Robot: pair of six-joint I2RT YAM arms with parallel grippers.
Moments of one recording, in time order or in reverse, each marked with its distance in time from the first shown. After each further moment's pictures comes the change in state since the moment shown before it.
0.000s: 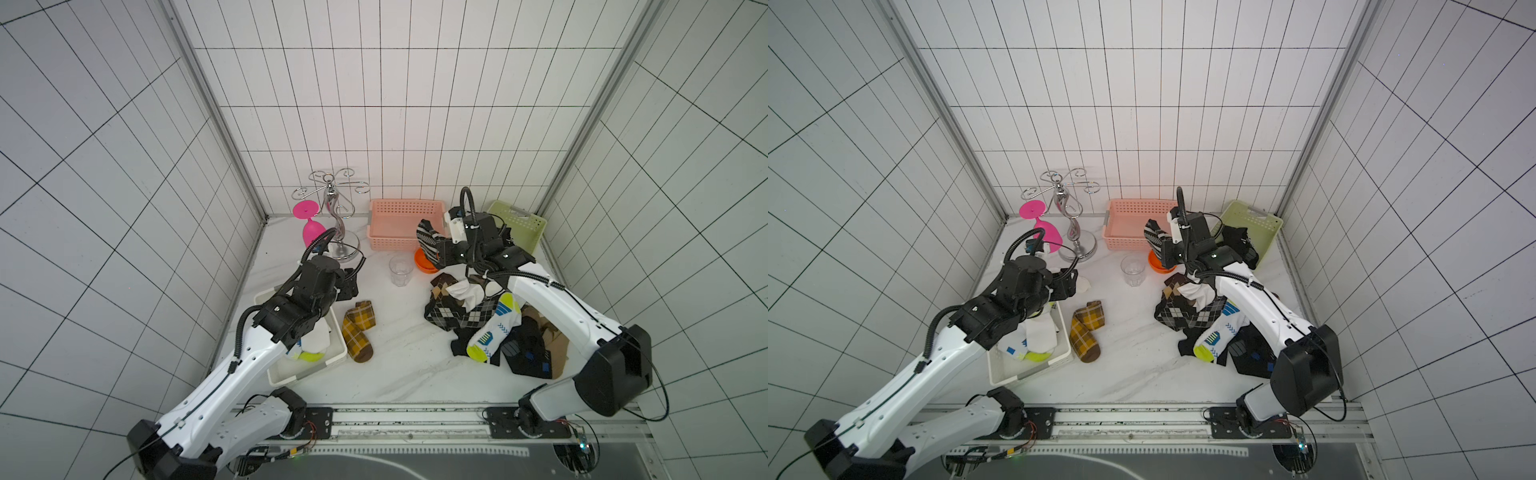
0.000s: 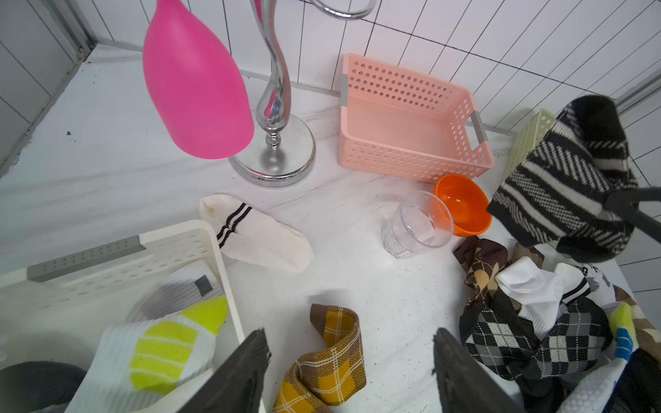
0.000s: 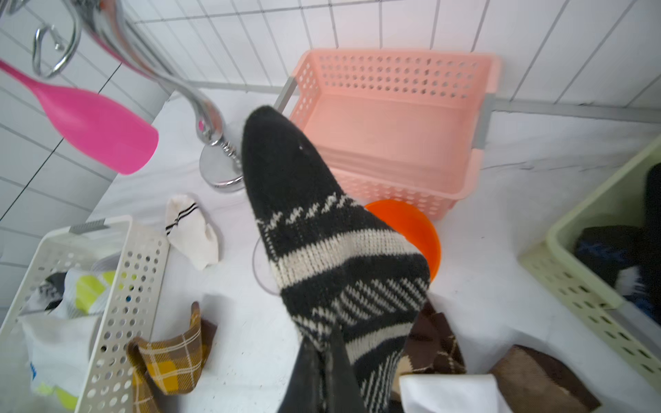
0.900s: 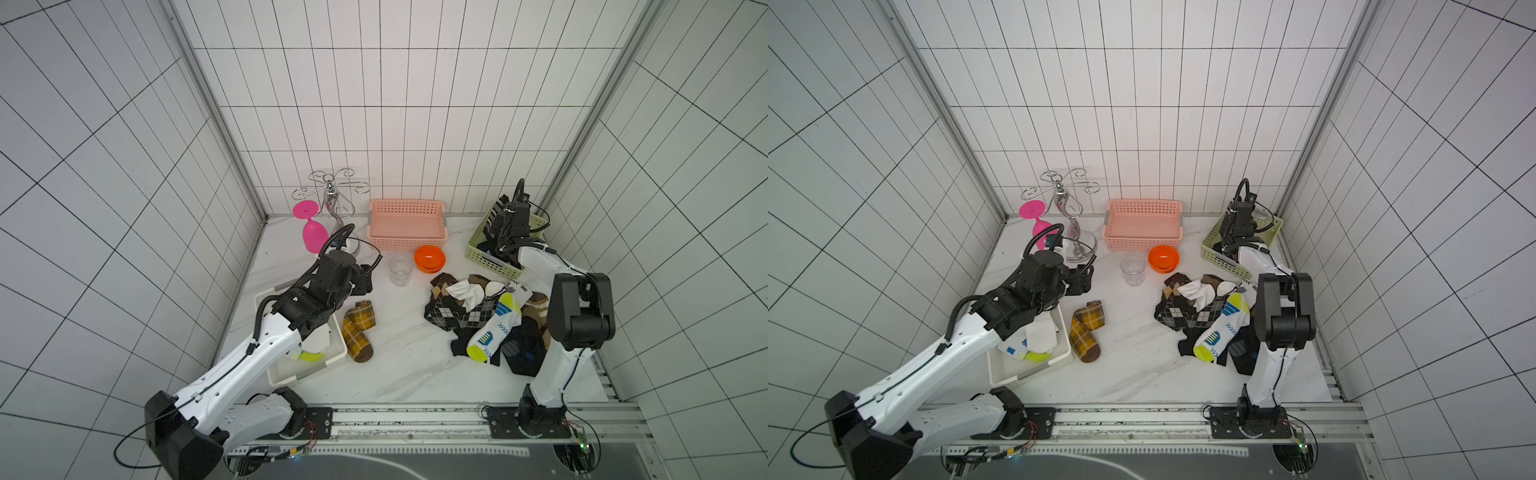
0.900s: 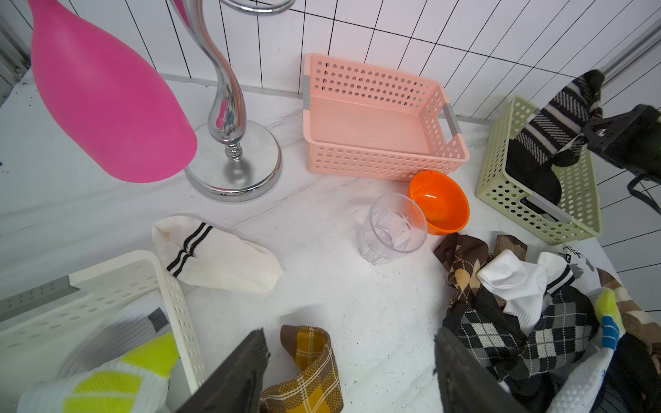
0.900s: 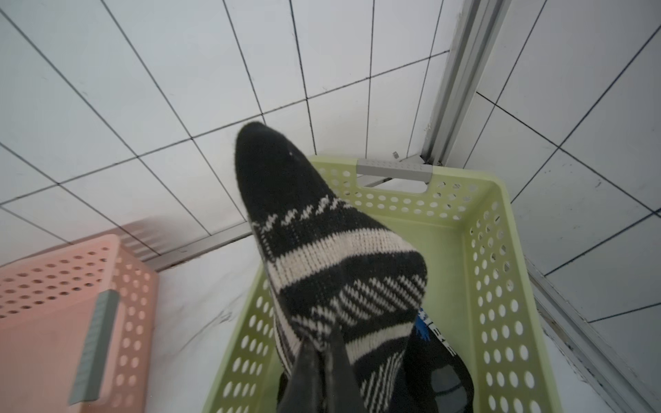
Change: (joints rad) left arm -0.045 0.102 0.017 0.102 0.011 0.032; right arm -0.417 0.442 0.061 0.494 0.386 0.006
